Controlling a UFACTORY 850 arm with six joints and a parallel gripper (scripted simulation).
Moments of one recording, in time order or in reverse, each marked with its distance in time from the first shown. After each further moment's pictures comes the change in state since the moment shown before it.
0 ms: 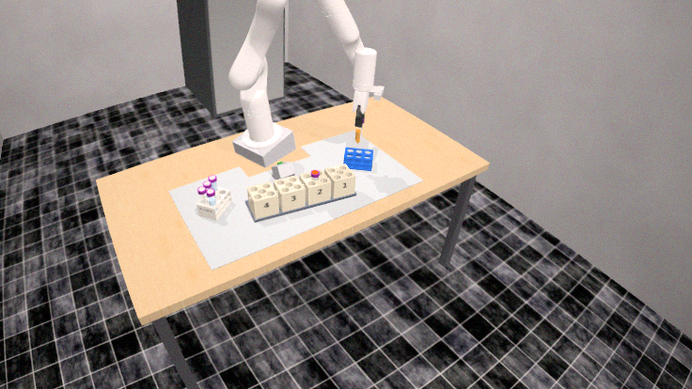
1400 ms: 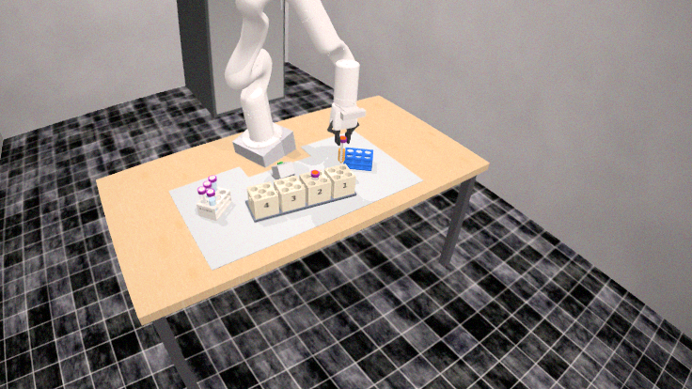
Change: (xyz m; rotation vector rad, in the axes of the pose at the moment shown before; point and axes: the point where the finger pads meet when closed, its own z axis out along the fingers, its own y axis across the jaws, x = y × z) arm -0.030 0.175 -0.001 -0.004 0.006 0.857
